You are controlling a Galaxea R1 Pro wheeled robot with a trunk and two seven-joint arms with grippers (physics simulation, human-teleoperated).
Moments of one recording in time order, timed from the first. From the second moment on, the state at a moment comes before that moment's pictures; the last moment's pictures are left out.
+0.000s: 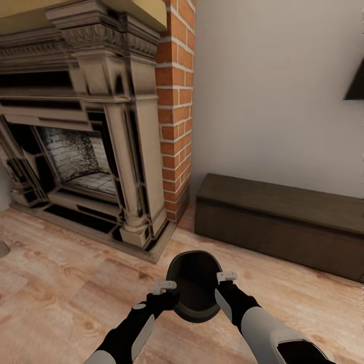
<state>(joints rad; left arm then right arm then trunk) -0.50 -0.17 -0.24 -0.58 0.24 0.17 0.01 -0.75 0.17 0.02 -0.27 0.03 0.41 -0.25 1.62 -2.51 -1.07</state>
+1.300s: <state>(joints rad) -0.50 -0.17 -0.24 -0.55 0.24 0.17 0.00 -0.75 0.17 0.01 -0.24 0.04 0.41 -0.25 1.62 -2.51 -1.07</state>
